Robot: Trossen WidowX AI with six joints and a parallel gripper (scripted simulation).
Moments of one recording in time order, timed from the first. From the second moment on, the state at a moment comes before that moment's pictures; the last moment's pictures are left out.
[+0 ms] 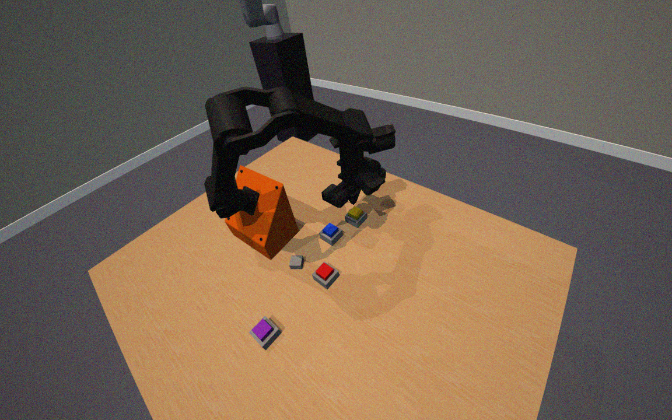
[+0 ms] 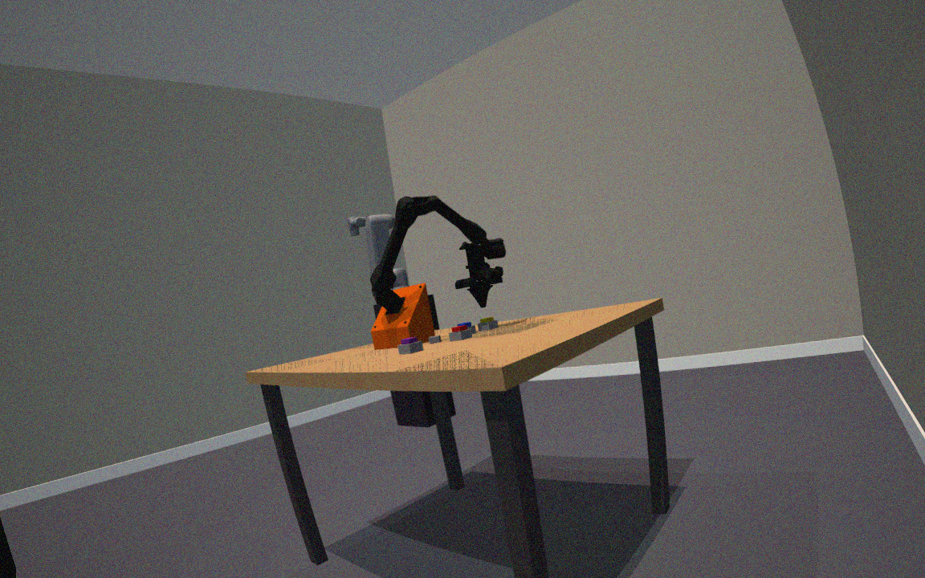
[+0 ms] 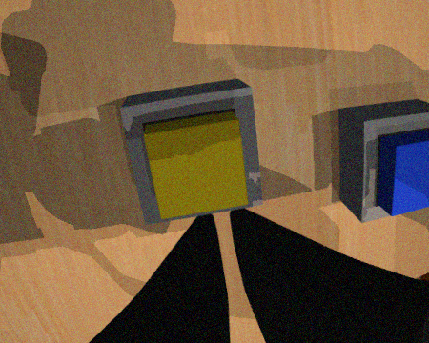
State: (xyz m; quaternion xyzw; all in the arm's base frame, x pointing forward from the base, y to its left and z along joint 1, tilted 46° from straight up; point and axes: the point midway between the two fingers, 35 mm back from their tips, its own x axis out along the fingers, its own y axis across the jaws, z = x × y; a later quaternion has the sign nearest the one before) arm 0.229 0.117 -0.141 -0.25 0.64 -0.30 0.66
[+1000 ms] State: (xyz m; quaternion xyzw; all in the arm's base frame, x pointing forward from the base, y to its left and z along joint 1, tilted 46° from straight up) arm 0.201 0.046 -0.084 -0.25 0.64 -0.30 0.67
